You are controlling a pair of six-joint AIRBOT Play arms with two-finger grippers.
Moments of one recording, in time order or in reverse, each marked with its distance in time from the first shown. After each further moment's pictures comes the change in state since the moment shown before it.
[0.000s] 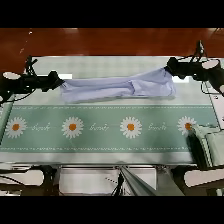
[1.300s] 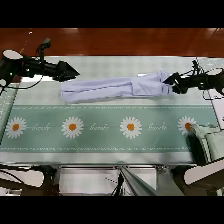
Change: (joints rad) left arm -0.103 -0.076 0.328 -0.027 -0.501 0.056; right arm -0.147 -0.139 0.026 -0.024 0.344 -0.032
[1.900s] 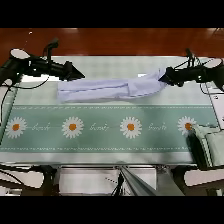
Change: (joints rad) left arm -0.082 0.002 0.000 -0.034 -0.004 0.002; right arm 0.108 0.183 -0.001 -0.061 0.085 -0.018
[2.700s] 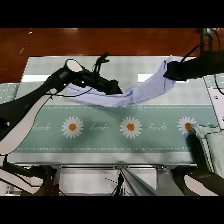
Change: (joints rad) left arm -0.442 -0.079 -0.003 -0.005 0.235 -0.056; right arm 0.288 0.493 0.000 -0.443 0.159 0.317
